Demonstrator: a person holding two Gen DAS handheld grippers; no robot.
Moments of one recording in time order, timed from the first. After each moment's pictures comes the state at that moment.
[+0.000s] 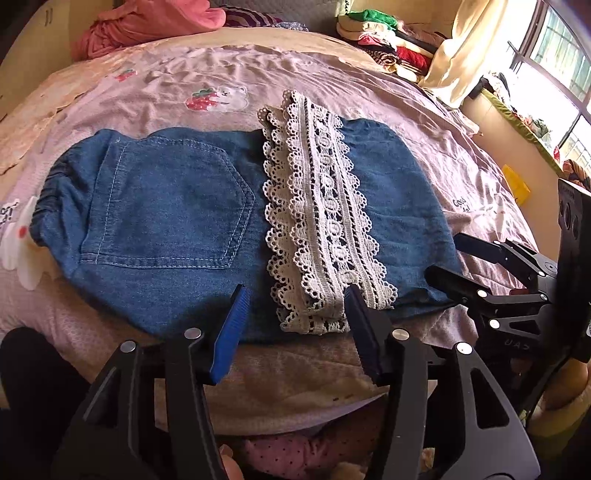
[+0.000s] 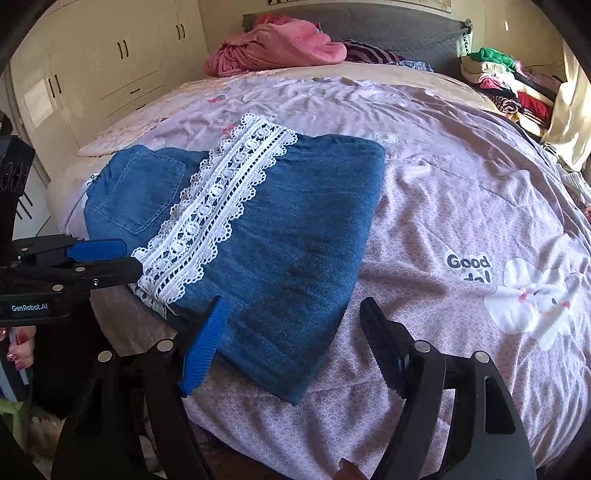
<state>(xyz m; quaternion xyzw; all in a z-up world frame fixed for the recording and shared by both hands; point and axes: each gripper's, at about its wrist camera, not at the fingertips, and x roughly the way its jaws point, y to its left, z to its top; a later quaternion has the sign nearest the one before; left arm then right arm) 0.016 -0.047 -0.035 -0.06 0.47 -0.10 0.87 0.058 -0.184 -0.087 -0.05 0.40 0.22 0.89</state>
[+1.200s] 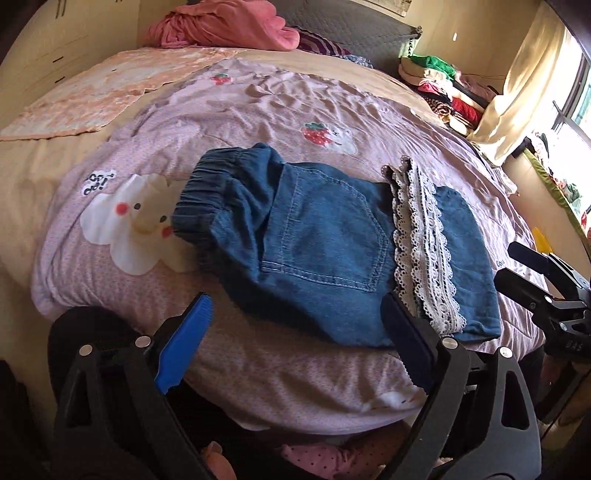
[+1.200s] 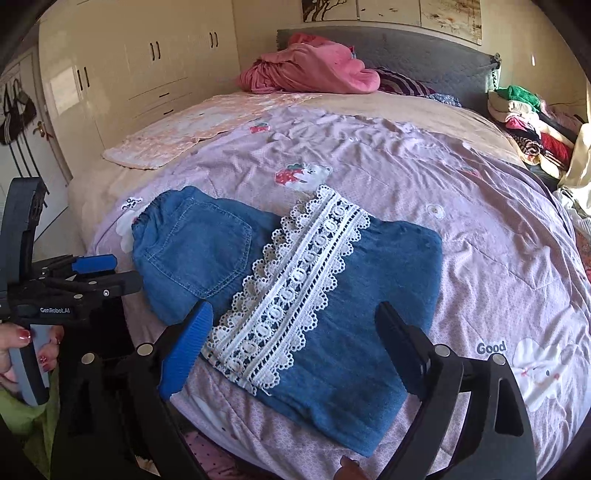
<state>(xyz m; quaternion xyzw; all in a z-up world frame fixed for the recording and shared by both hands) -0.008 0.058 -0.014 -0.13 0.44 0.00 0.89 0.068 -0.110 -0.032 -0.08 0.37 0.27 0.89</state>
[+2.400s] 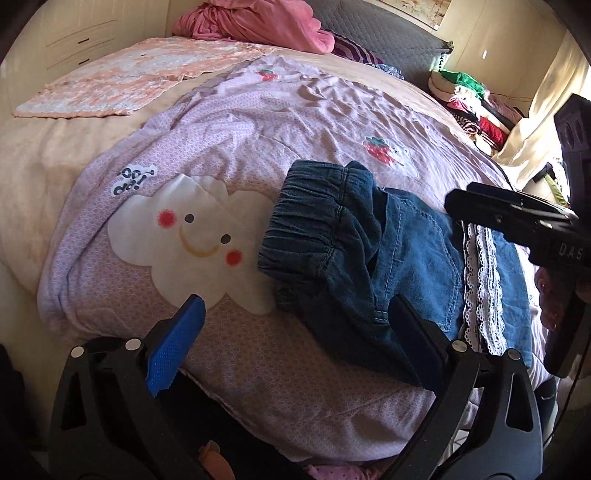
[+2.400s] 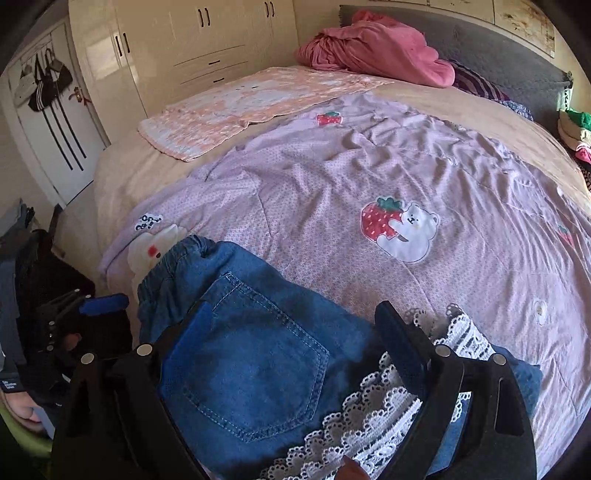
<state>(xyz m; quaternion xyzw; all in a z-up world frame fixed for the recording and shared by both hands) 0.018 0.116 -0.036 -0.16 0.44 0.04 0.89 0.178 0.020 -0.040 -0.12 0.42 0.37 0.82</state>
